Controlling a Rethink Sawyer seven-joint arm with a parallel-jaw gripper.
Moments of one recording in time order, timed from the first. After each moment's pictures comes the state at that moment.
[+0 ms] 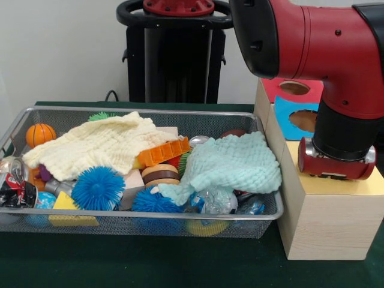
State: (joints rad) arm 0.12 -0.25 -0.17 1.06 0.23 0.81 1.83
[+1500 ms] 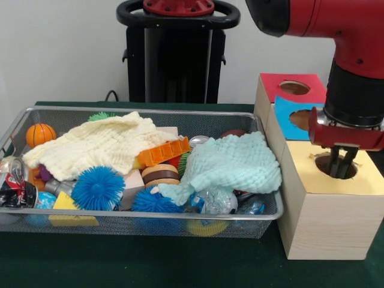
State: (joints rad) arm 0.13 -0.36 -0.17 1.13 0.23 0.83 1.83
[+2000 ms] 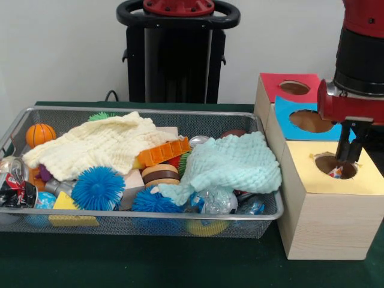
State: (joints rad) arm 0.12 -0.44 -0.17 1.15 0.22 0.83 1.83
